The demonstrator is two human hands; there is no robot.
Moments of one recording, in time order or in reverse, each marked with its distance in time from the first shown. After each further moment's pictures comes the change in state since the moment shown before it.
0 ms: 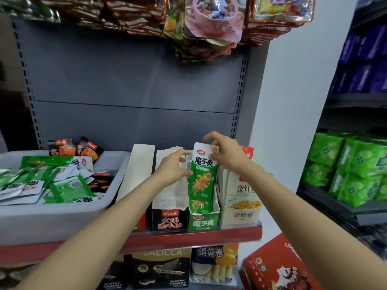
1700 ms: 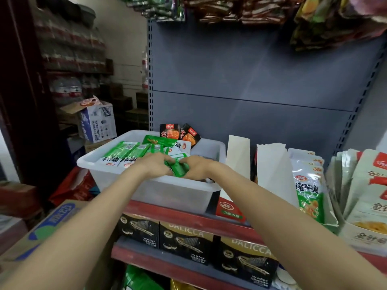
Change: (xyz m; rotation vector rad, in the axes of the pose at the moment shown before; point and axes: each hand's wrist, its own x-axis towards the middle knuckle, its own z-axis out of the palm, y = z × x) left_hand -0.110 -0.142 -0.212 0.582 0.048 -0.503; right_hand 0.034 -0.216 0.208 -0.261 -0.752 -0.267
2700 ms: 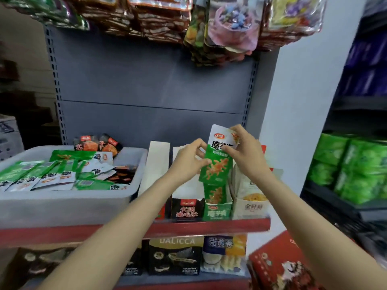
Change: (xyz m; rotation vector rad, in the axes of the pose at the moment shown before) left_hand -0.044 0.252 0.070 -0.708 0.039 0.669; right_hand -0.230 0.158 -0.038 0.262 1.097 0.210
